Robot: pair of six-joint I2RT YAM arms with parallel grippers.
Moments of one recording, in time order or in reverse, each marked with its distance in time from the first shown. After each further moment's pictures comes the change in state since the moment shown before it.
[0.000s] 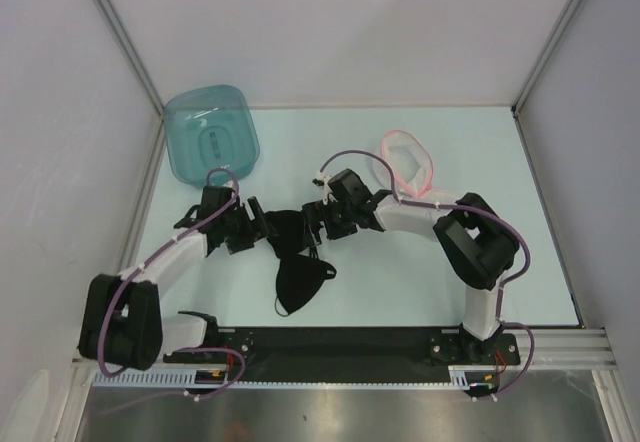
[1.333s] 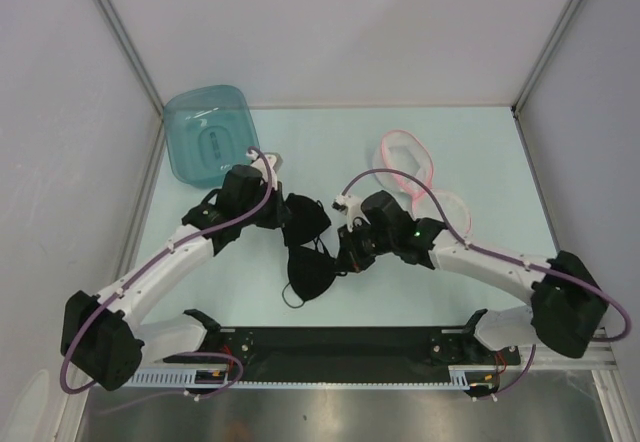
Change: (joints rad) left arm -0.321 -0.047 0.251 -0.060 -0.180 0.230; right arm 0.081 -0.517 -0.357 -0.027 -0.103 -0.037
